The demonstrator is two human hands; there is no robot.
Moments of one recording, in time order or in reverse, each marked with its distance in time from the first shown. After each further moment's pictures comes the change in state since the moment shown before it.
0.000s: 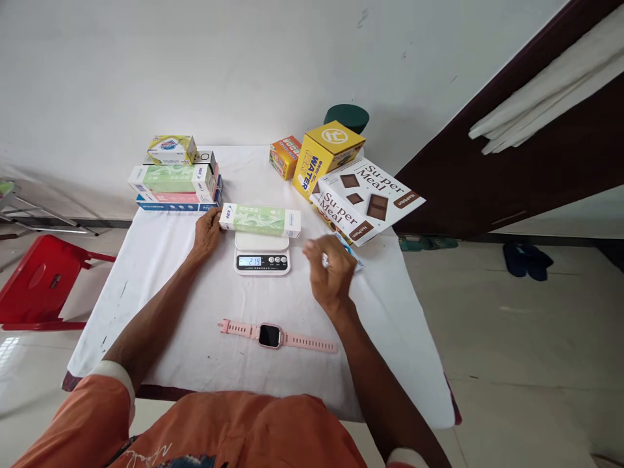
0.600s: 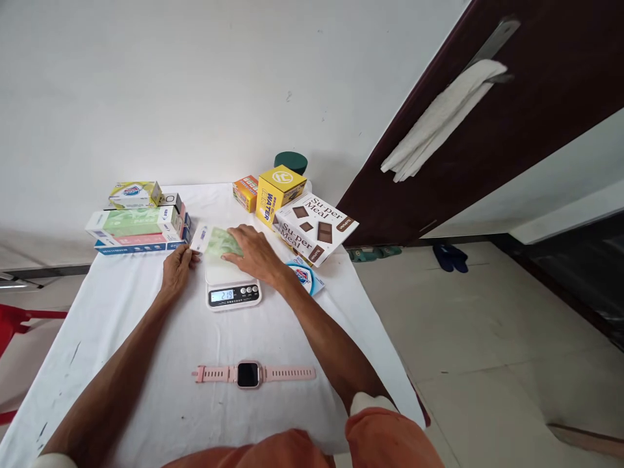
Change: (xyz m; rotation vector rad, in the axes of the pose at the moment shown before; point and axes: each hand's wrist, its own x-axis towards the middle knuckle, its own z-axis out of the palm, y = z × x) left_hand 0.004 -0.001 0.000 -0.087 -0.016 -0.079; right_hand 0.092 -0.010 0.050 -0.236 -0.639 -0.159
